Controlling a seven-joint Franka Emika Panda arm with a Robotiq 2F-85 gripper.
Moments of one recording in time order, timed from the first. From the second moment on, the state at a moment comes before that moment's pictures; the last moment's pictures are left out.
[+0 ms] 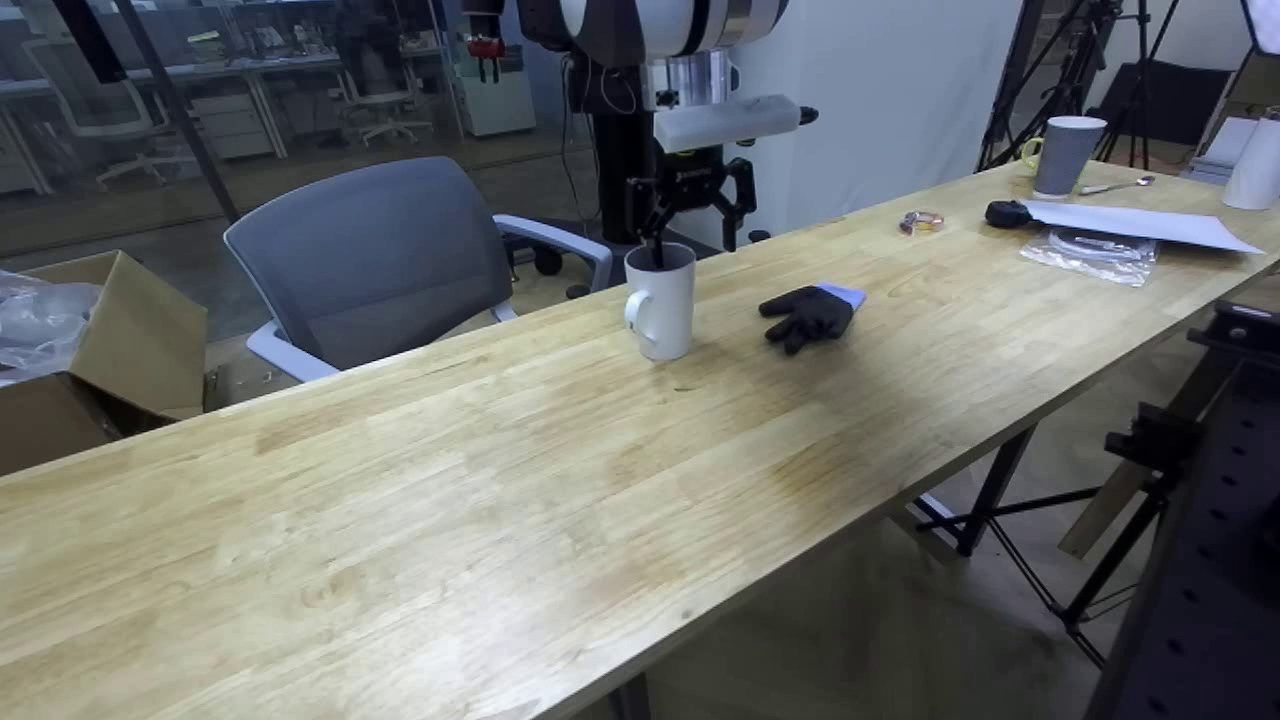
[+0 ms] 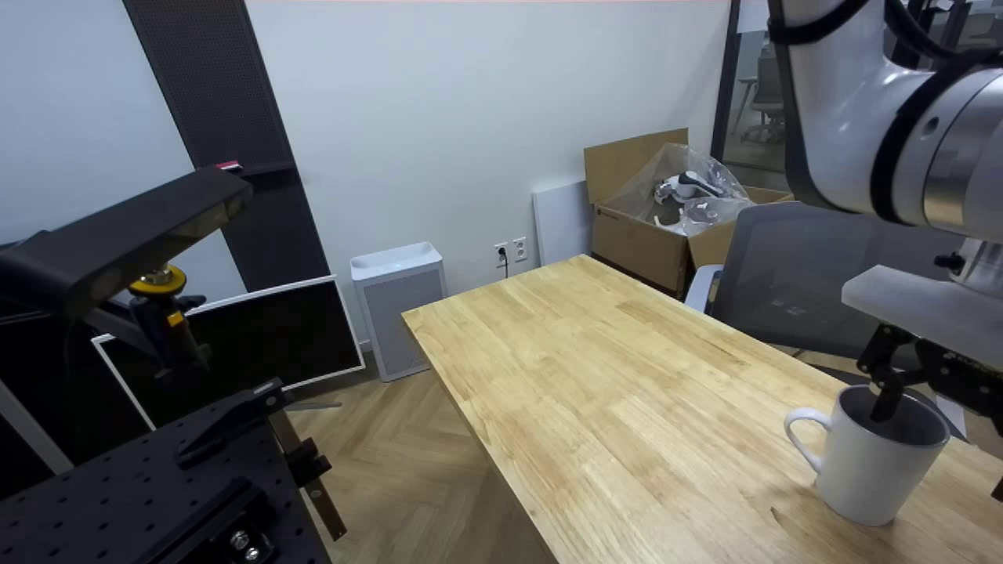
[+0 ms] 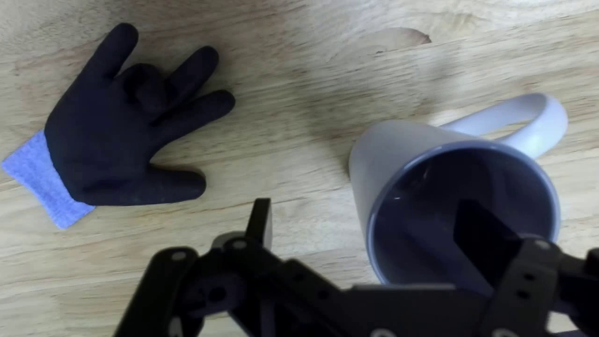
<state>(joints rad) -0.23 0.90 -0.12 -1.64 0.12 2.50 0.02</state>
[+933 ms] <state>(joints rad) -0.27 0.93 -0.09 -1.64 0.14 2.53 0.00</state>
